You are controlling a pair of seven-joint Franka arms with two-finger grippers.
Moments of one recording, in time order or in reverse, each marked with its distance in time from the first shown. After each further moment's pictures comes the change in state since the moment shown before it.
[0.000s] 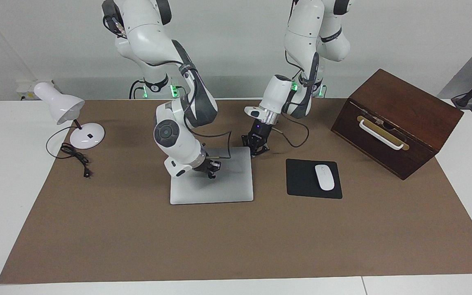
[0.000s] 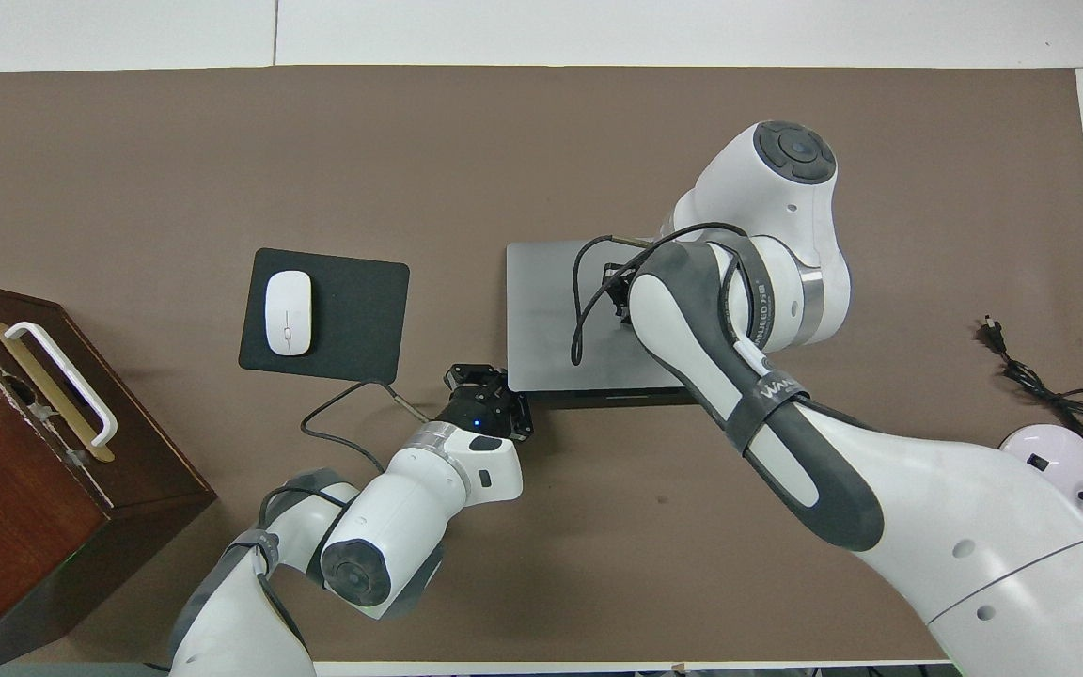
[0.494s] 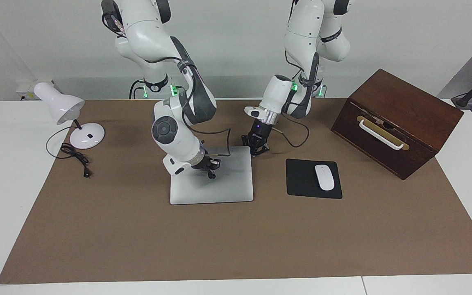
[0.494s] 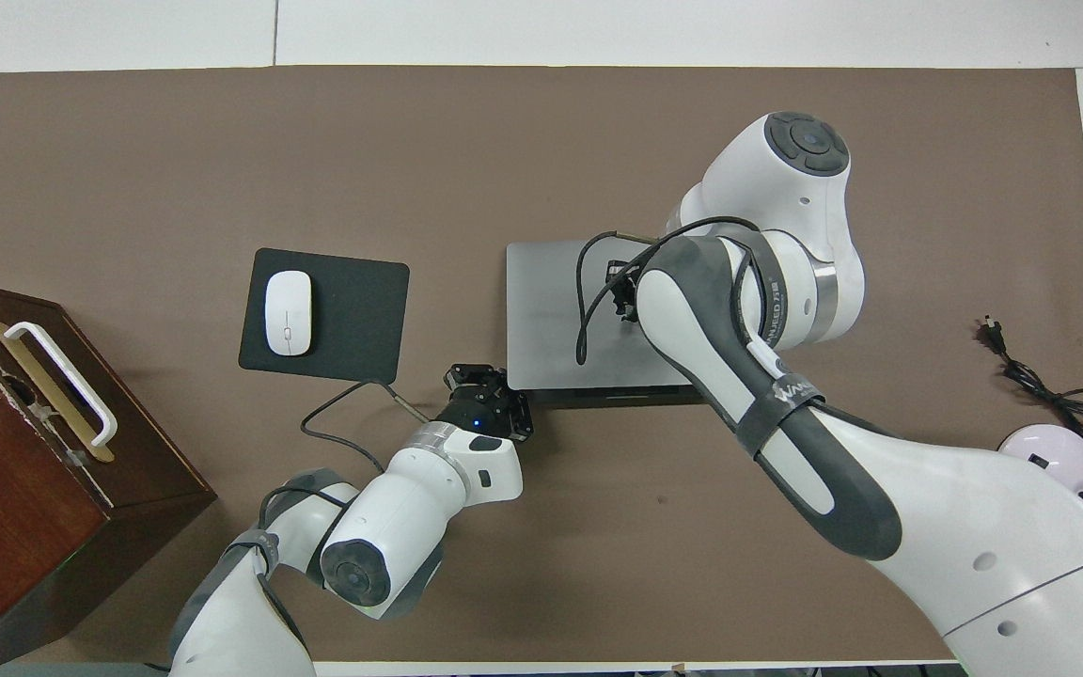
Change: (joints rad) left arm 0.000 0.000 0.000 0.000 0.000 0.000 -0.002; right arm -0.007 -0.025 -0.002 0.009 0.000 -0.037 0.000
